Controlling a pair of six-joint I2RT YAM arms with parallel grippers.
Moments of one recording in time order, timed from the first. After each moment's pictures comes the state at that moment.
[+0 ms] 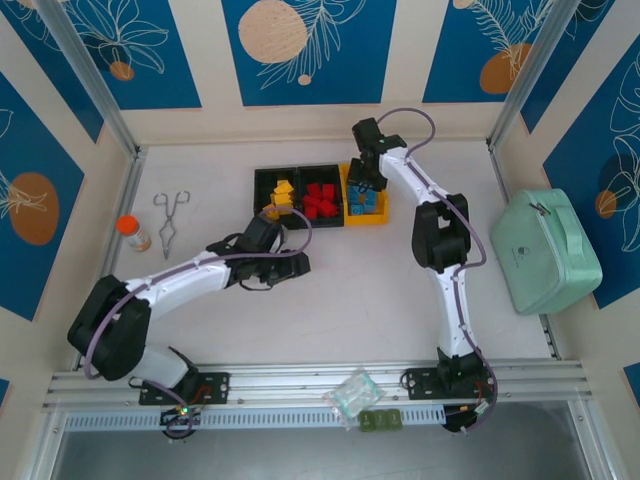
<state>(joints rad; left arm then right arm) -0.66 1.43 0.85 -0.35 0.27 -0.84 0.34 2.30 2.09 -0.94 0.05 0.51</state>
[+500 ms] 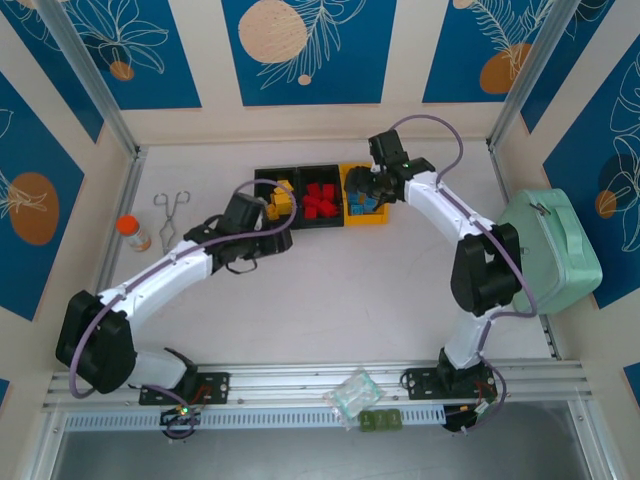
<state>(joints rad) -0.54 1.37 1.01 -0.51 0.06 -0.66 0.36 1.80 1.52 -0.65 -0.04 0.49</state>
